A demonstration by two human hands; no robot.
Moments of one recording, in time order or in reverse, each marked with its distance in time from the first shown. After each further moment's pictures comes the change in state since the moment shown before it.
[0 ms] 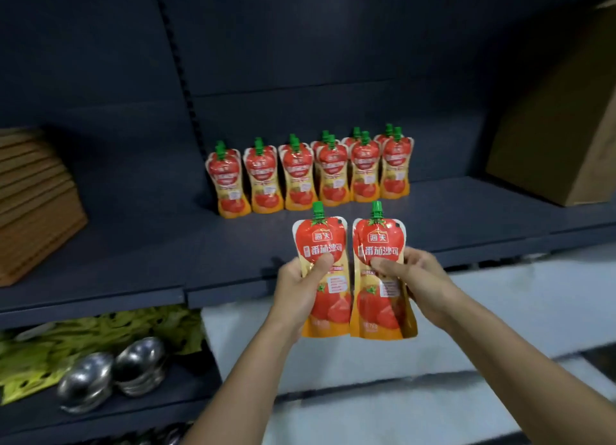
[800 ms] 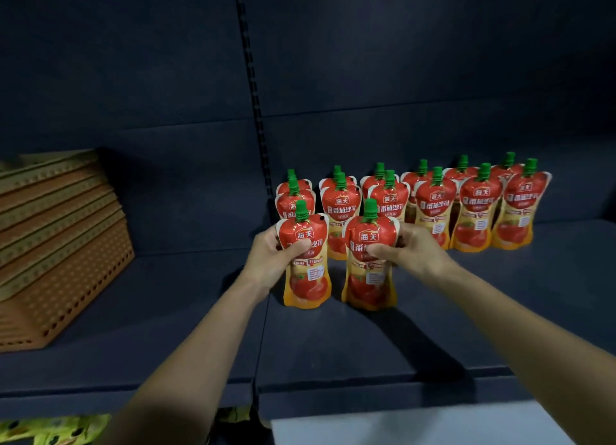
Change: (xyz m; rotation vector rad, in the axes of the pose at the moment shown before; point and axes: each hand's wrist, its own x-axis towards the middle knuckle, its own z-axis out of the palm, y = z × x) left_hand 0.207 0.064 -0.204 0.233 0.035 0.199; right_hand 0.213 -0.053 0.151 -0.305 -0.160 -0.247
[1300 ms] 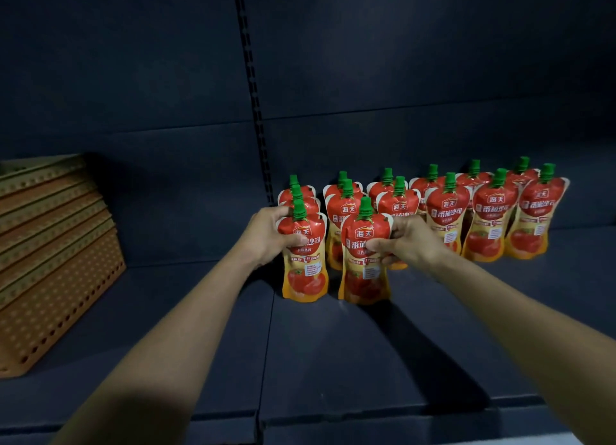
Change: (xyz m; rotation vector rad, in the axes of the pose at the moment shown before) left_hand 0.065 0.020 -0.028 0.348 -0.113 0.013; right_hand 0.056 0.000 0.006 -0.046 0.014 0.054
